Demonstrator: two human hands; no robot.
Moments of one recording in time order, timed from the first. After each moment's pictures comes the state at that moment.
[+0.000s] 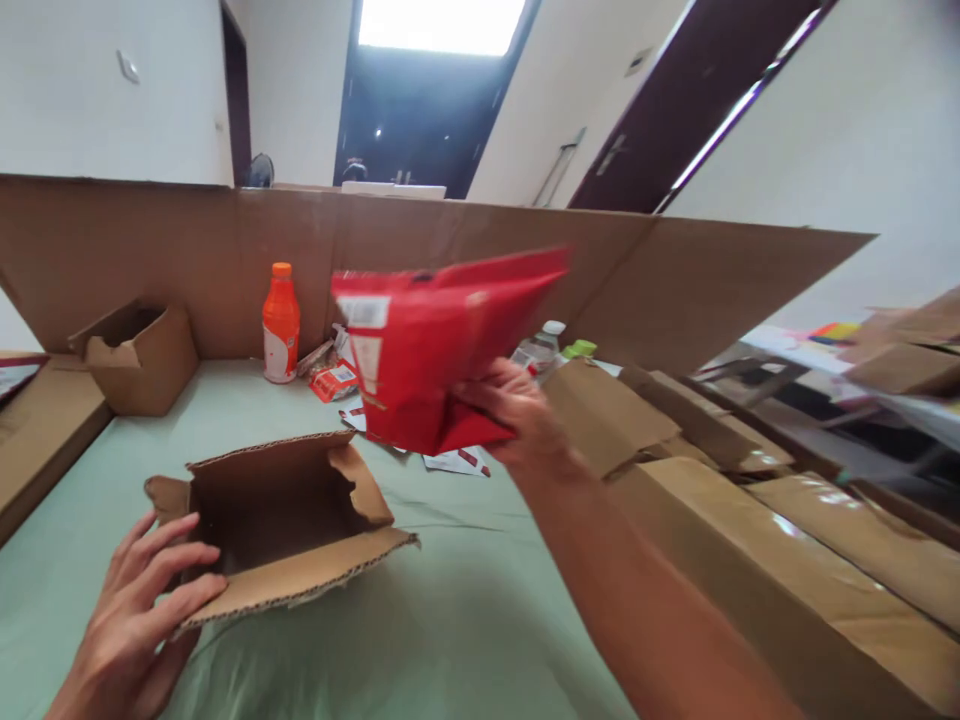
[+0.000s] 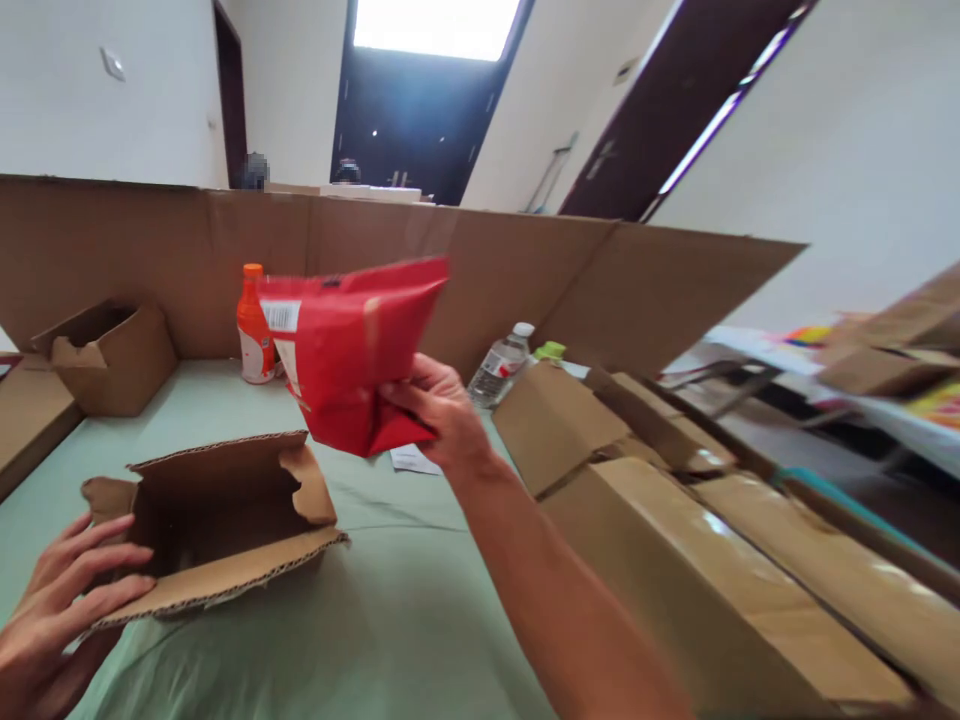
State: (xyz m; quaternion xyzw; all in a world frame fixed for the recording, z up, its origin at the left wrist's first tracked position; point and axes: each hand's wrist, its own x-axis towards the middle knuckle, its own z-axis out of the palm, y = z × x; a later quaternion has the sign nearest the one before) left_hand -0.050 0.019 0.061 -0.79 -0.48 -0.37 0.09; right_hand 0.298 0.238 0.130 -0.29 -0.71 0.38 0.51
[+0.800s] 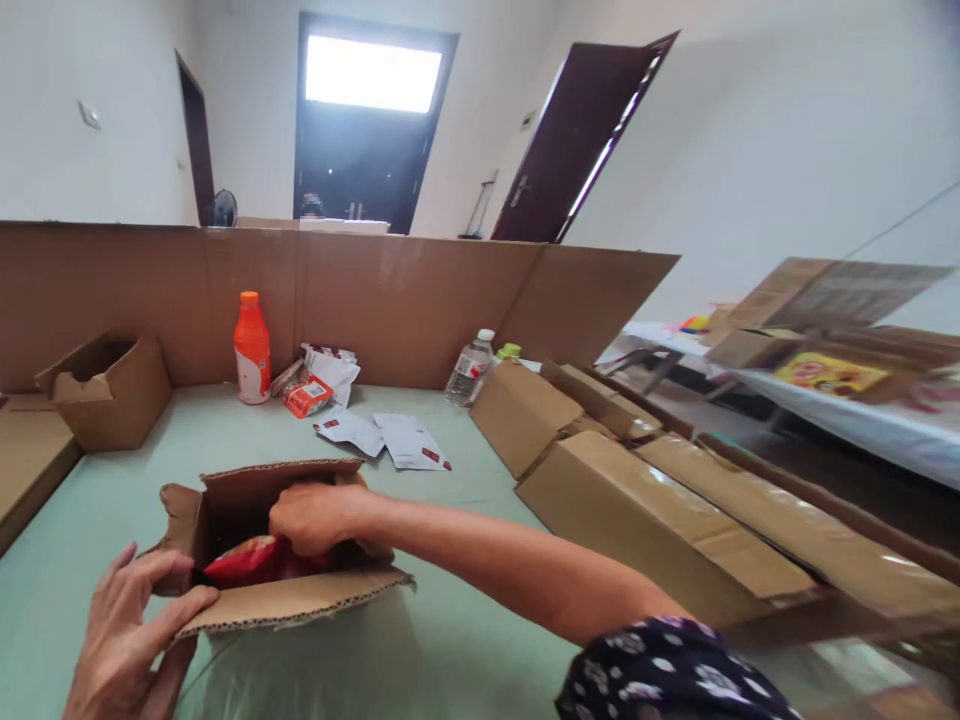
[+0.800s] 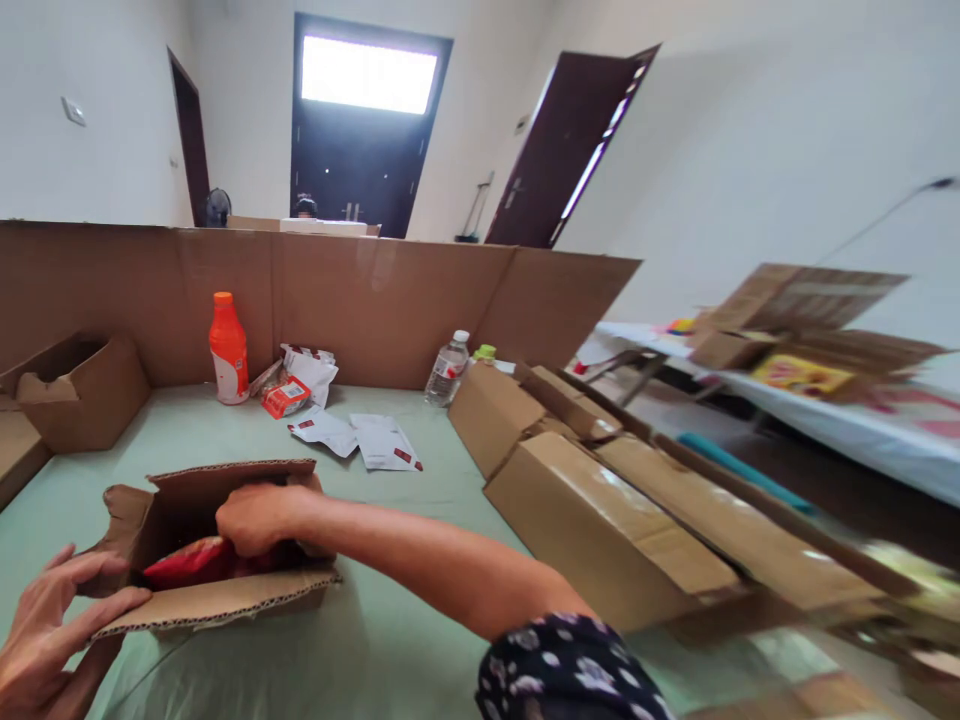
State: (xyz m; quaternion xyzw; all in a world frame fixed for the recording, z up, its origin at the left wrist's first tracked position) left_hand -0.053 0.015 0.052 -0.78 -0.49 -0.37 0.11; right_hand 0.155 0.167 0.146 -0.21 -0.95 0.07 -0.23
